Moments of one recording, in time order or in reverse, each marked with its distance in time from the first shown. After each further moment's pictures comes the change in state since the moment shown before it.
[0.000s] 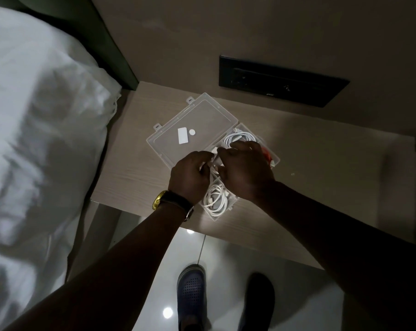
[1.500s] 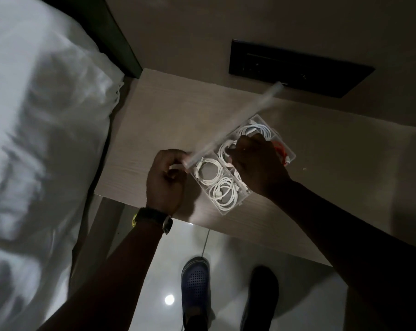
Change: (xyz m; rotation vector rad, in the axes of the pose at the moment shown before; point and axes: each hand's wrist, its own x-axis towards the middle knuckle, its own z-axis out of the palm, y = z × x) left_hand -0.023 -0.048 -0.034 -0.278 0.174 -0.063; right_hand -0.001 0.012 0.019 0.165 0.131 -0.084
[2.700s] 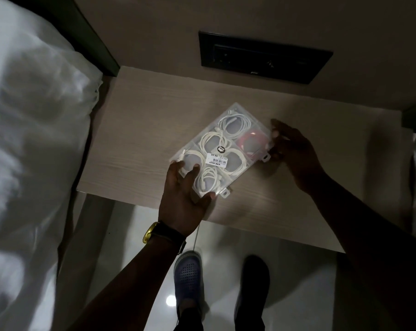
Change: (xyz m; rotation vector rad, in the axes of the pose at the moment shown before) left_hand -0.074 0.009 0.053 0.283 -0.225 0.066; right_hand -0.070 0.082 -0.020 1.163 0.261 0.786
